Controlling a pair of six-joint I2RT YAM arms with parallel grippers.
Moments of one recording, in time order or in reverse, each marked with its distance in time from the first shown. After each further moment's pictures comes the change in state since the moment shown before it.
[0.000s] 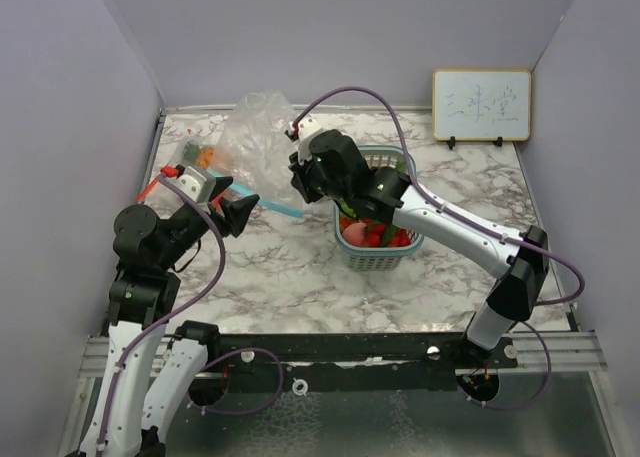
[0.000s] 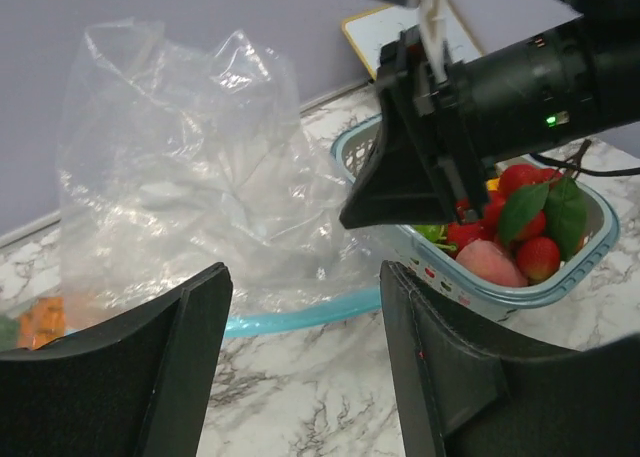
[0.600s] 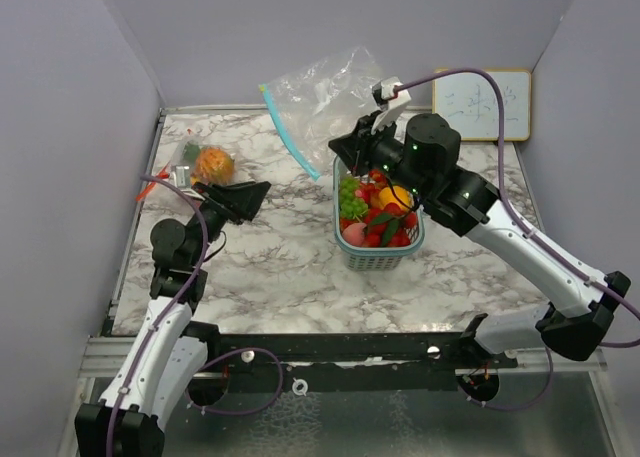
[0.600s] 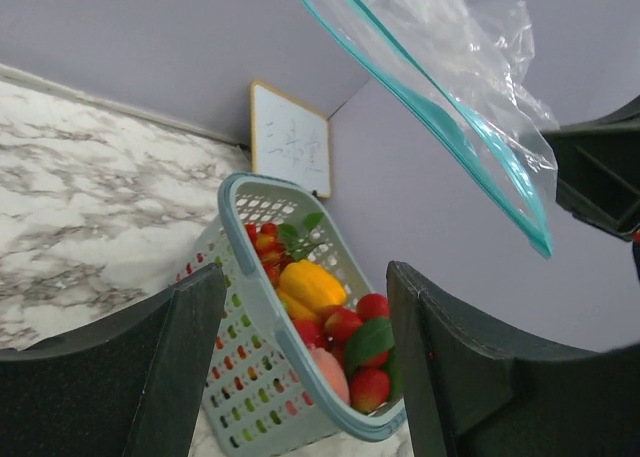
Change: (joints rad) left arm 0.000 0.067 -0.437 0.670 -0.127 -0.833; right arm -0.145 -0.341 -0.130 0.134 -0.054 0.085
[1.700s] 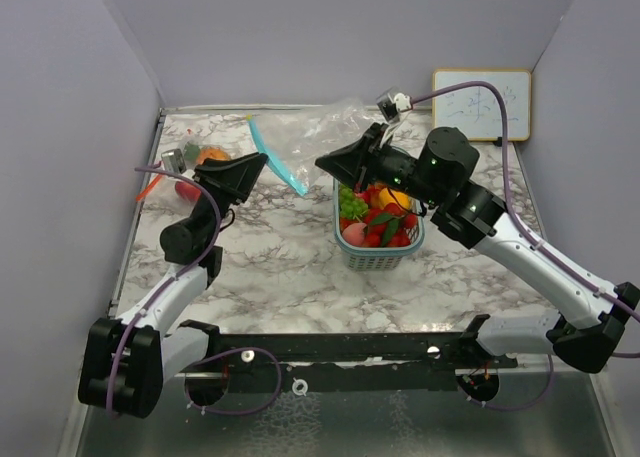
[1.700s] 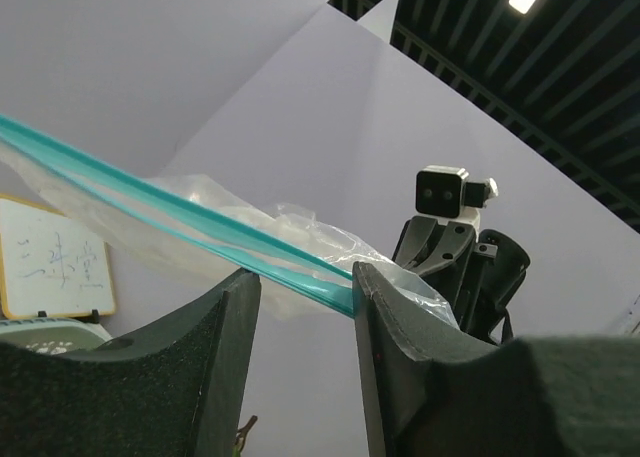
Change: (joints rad) left arm -0.061 0.395 -0.013 0.958 -0.059 -0.520; right arm -0.006 -0.109 -0.151 0.223 -0.355 0.144
